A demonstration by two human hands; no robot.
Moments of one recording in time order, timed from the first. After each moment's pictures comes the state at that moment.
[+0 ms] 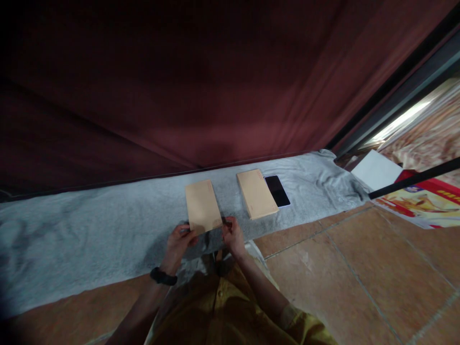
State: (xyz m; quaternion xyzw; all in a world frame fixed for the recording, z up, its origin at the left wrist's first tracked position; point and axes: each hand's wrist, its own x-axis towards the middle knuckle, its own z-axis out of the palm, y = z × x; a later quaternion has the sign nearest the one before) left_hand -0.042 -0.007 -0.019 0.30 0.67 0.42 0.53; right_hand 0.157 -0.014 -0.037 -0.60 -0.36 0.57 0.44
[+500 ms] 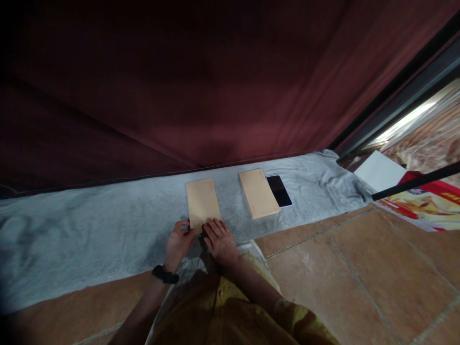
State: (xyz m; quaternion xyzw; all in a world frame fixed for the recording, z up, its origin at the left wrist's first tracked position) left_hand -0.043 -0.009 -0.006 0.45 0.74 0.31 0.39; right_hand 0.132 -0.031 -0.025 -0.48 -0.82 0.21 0.25
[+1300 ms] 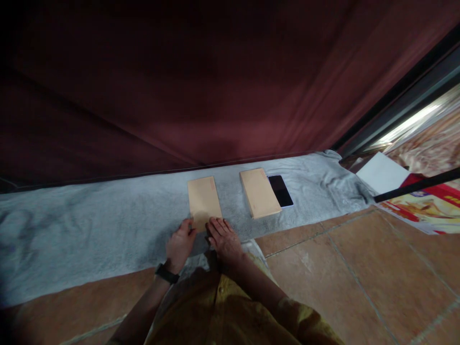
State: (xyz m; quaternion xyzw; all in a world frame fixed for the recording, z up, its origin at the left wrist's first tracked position) left_hand -0.034 -0.018 0.012 0.61 0.76 0.07 0.20; right_hand 0.146 -0.028 -0.035 -0.47 -0.86 0.12 0.17
